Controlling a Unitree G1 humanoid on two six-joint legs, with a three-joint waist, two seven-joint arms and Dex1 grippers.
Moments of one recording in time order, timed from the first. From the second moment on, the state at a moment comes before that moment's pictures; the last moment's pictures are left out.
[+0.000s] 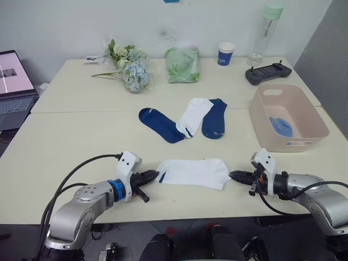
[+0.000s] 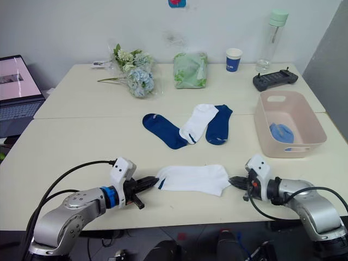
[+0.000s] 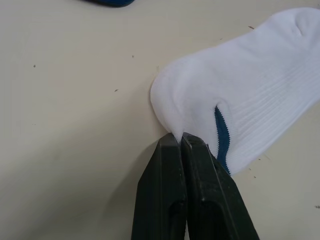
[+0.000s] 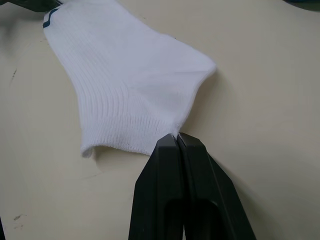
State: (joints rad) left arm 0.03 0.56 0.03 -0.43 -0.46 0.78 -0.63; right arm -0.05 -0.72 0.02 -0.34 0.45 0.68 0.84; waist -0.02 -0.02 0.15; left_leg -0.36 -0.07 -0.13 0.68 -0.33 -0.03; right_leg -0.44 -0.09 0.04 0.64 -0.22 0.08
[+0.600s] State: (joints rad) left arm 0.04 0.71 0.11 -0.38 -0.46 0.63 -0.78; right arm -0.10 -0.79 -0.09 -0.20 0.41 0.45 0.94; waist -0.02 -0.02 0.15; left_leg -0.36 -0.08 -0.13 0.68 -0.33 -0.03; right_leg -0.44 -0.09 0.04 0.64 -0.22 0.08
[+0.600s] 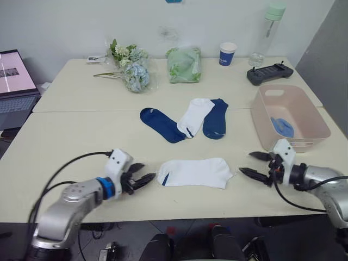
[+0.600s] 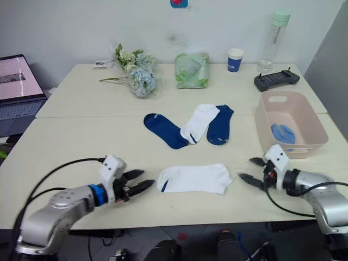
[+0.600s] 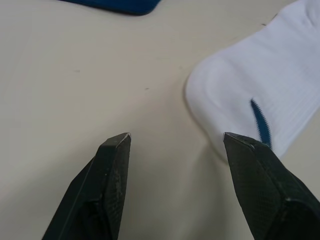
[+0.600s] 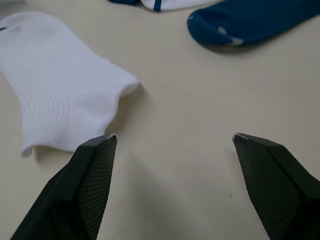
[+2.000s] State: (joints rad) left arm -0.11 0.72 -0.21 -0.13 -0.10 -0.02 -1.04; right arm -0.11 -0.74 0.19 -0.13 0.16 -0.05 1.13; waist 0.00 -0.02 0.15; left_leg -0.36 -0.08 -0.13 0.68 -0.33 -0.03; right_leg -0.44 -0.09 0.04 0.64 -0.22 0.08
